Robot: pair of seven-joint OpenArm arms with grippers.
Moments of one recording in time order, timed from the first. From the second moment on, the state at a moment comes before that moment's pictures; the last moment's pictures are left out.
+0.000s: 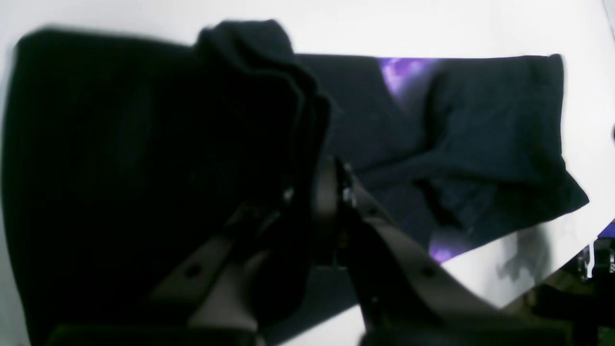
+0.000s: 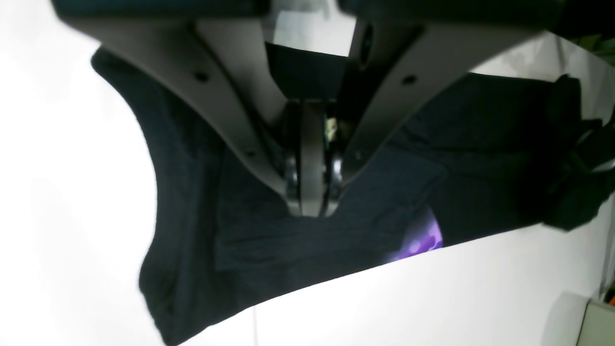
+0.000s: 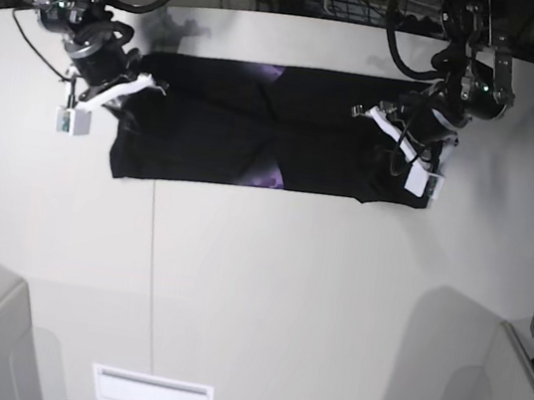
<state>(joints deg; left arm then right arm) 19.6 -5.1 -12.0 109.8 -36.0 -15.0 57.7 -23.4 2.3 18.4 112.6 35.1 15.0 -49.7</state>
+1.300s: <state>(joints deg) 17.8 -3.6 -3.2 107.8 -36.4 -14.8 57.6 -23.2 2.3 18.5 112.6 35.1 15.0 -49.7</state>
